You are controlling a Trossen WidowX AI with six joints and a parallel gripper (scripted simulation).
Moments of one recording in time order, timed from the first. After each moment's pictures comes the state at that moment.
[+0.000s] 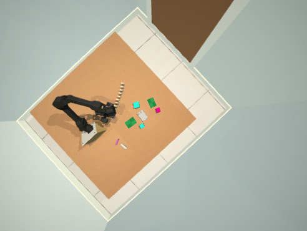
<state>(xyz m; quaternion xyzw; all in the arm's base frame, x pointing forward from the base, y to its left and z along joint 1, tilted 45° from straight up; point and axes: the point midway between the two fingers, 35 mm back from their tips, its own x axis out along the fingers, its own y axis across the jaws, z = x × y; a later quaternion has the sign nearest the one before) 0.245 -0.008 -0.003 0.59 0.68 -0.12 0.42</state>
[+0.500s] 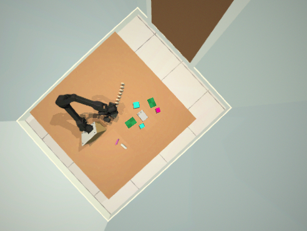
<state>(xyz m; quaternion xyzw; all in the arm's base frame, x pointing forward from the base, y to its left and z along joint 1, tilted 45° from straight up) 0.255 0.018 -0.033 0.59 0.67 -0.12 0.43</state>
